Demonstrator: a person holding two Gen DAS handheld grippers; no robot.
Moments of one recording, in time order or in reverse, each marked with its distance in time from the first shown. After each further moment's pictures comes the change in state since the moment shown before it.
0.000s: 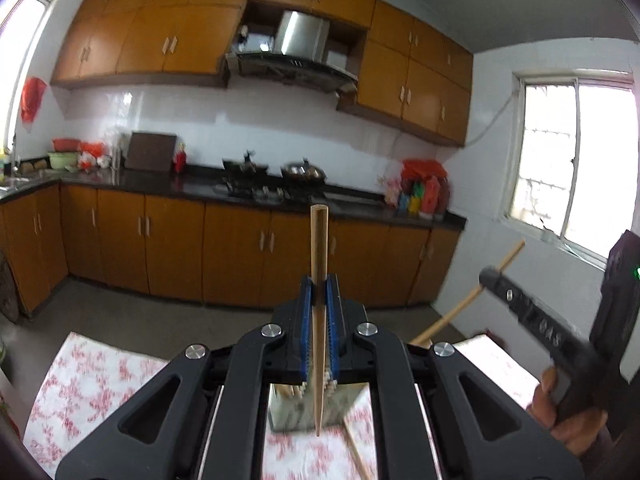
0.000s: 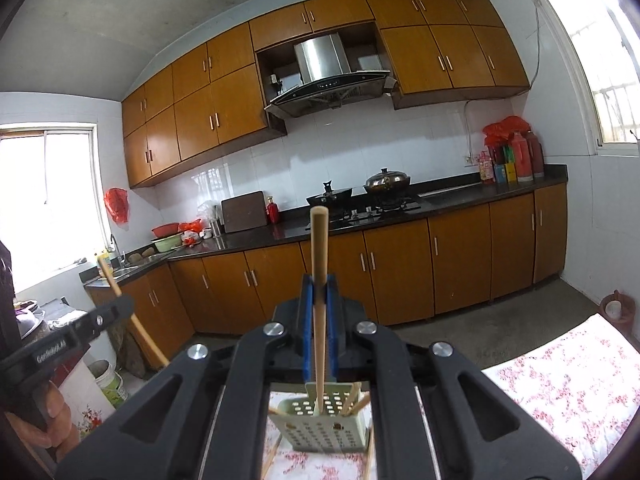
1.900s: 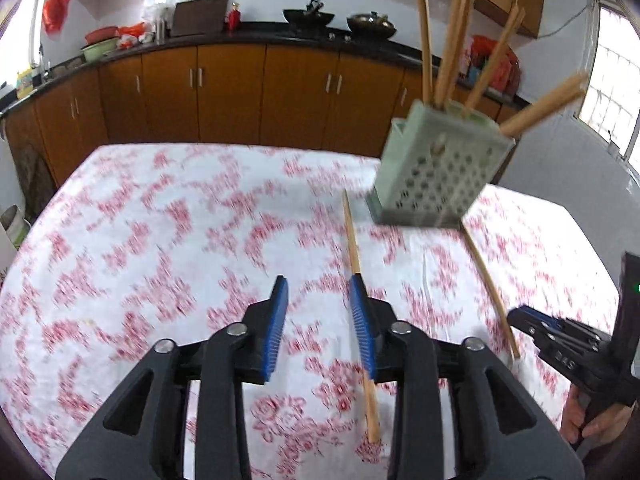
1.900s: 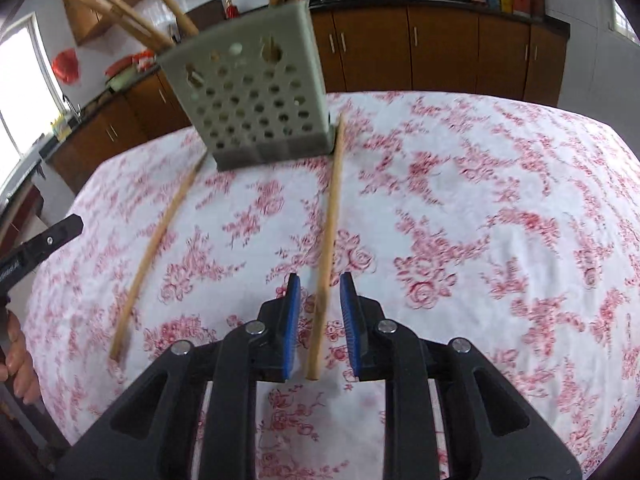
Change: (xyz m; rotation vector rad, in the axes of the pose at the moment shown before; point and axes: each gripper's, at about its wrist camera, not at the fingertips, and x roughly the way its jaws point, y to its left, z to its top) left arm 0.029 0.084 -0.224 -0.050 0.512 0.180; right arm 0.049 -0.036 -0.284 0.011 0.708 -0.111
